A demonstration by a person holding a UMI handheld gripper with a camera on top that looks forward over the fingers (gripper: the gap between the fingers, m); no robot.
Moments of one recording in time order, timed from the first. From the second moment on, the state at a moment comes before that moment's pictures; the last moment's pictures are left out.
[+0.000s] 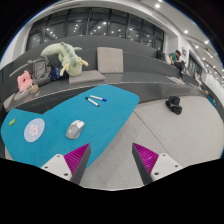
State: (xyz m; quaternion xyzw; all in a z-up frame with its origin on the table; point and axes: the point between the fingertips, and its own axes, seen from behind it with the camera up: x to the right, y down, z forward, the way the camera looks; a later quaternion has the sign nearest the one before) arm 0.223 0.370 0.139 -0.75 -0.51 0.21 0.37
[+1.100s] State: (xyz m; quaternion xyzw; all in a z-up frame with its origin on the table) arm 0.110 0.247 0.059 -0.64 -0.62 0.31 0.33
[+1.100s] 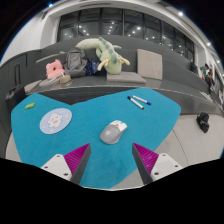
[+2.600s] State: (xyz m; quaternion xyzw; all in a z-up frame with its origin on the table) arm -0.093 0.217 0.016 -0.61 -0.64 0.29 0.37
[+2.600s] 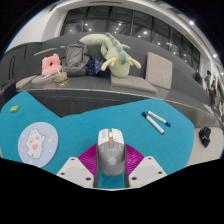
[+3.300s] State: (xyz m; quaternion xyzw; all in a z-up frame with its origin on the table) arm -0.071 -0.043 -0.009 -0.64 -0.66 0.31 0.25
